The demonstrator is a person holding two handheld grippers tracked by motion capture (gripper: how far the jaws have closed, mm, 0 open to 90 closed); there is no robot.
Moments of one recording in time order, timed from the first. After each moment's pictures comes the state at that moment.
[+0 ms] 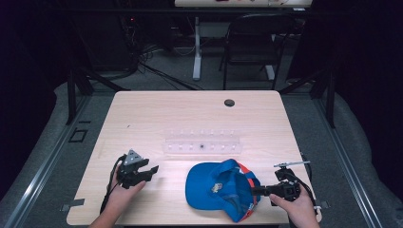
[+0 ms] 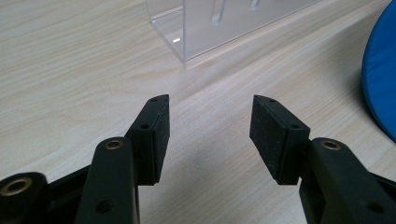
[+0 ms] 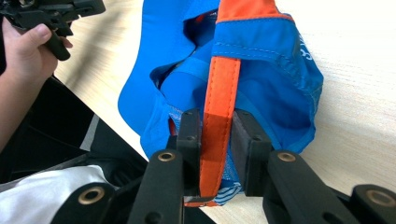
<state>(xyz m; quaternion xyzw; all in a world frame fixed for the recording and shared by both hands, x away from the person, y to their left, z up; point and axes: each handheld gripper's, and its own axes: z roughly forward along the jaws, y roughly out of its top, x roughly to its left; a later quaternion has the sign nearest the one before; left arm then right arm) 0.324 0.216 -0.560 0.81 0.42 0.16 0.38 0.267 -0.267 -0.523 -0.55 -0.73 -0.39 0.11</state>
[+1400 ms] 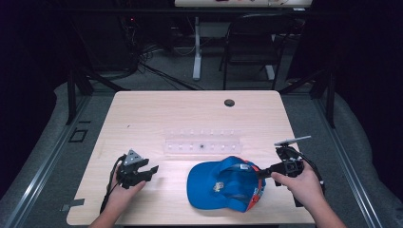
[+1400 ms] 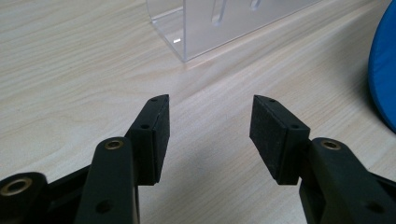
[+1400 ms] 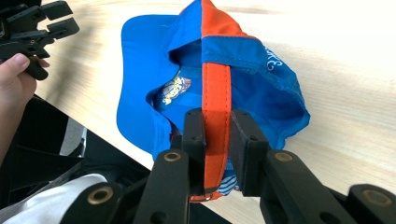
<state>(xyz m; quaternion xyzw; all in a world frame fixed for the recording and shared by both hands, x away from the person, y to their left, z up) 0.324 0.216 -0.560 0.81 0.42 0.16 0.38 0.306 -0.264 -0.463 -0.61 -0.73 -0.29 0.11</state>
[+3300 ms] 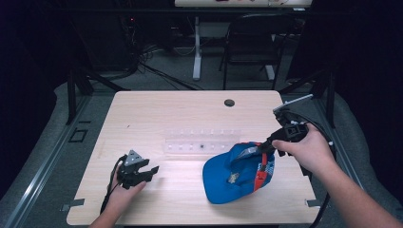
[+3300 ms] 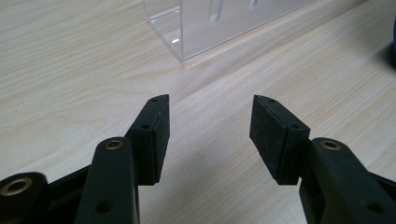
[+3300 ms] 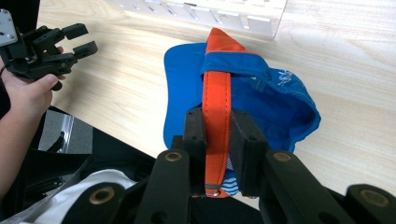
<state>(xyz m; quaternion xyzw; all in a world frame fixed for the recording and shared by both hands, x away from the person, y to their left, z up) 0.323 0.214 -0.560 0.81 0.42 0.16 0.37 0.339 -0.242 -0.354 -0.61 -0.75 -0.22 0.08</state>
